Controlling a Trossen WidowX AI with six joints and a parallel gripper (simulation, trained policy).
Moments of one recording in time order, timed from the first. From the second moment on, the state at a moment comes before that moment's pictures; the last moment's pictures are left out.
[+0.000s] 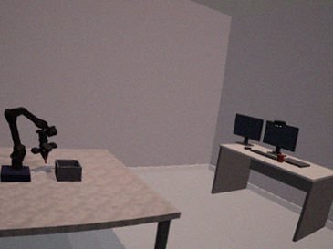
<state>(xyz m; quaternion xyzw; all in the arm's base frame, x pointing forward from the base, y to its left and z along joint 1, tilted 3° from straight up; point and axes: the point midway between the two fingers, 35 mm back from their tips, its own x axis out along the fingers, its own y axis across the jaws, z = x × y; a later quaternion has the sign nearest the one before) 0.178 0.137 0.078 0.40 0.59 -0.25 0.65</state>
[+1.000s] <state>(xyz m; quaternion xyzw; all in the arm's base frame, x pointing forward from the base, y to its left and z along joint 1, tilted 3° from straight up) 0.277 0.068 0.142 0.41 0.50 -0.27 0.71</state>
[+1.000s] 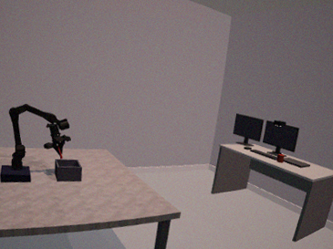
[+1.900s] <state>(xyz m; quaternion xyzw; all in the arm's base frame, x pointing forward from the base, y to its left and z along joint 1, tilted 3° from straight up) 0.325 0.020 0.107 0.42 0.51 -0.31 0.68</state>
